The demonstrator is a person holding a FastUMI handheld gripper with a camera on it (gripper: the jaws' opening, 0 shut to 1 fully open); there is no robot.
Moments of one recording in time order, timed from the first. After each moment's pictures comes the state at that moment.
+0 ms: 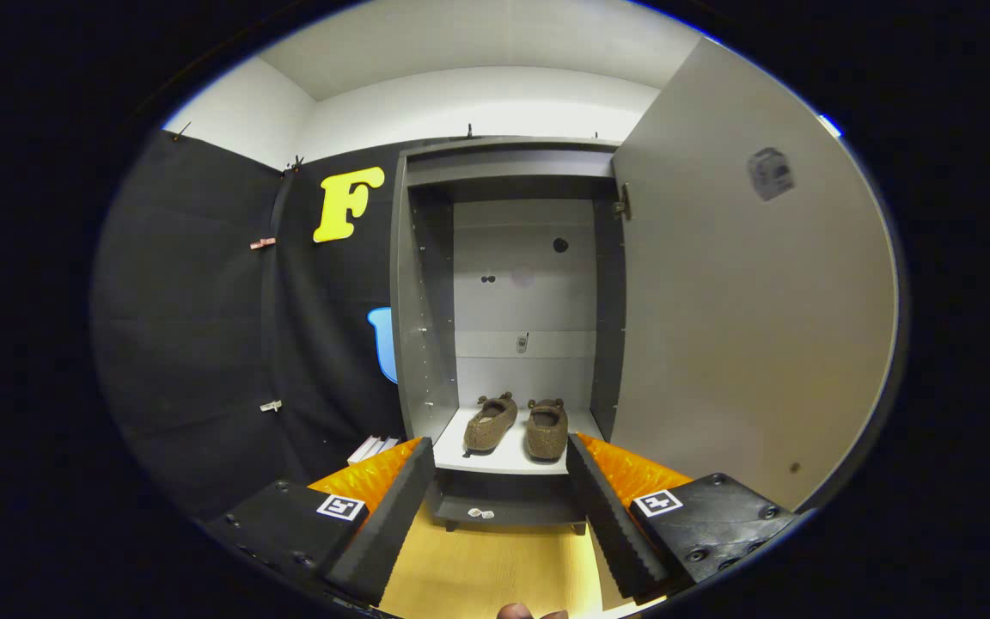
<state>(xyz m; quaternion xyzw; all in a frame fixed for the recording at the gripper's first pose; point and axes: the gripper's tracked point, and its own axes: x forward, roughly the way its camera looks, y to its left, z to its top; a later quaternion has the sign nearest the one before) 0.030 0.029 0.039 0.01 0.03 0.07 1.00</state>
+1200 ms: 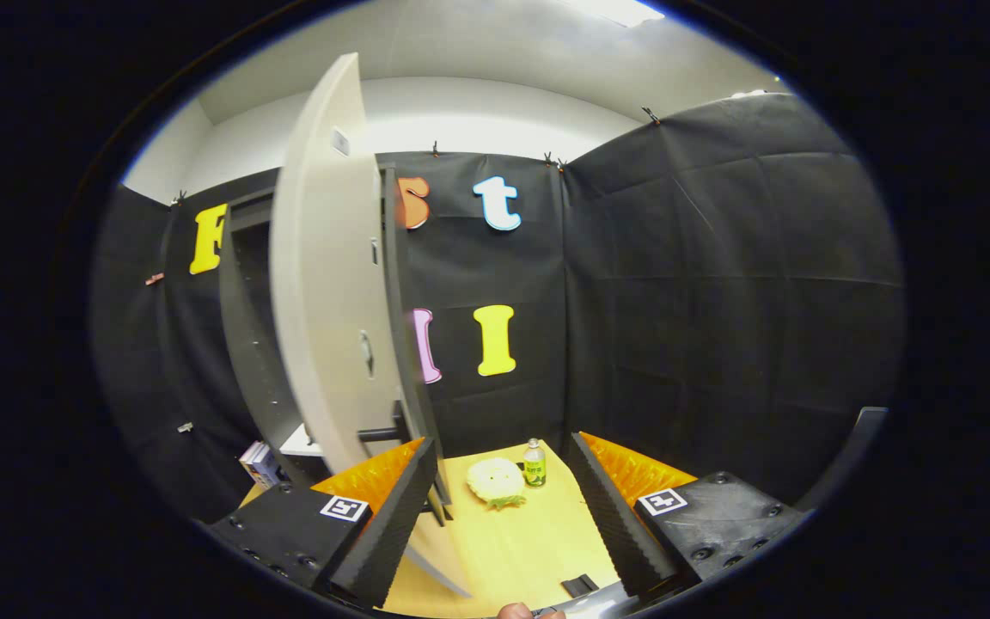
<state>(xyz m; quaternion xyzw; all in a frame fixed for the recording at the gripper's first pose) -0.006 -0.257 0.012 0.05 0.03 -0.12 0.99</state>
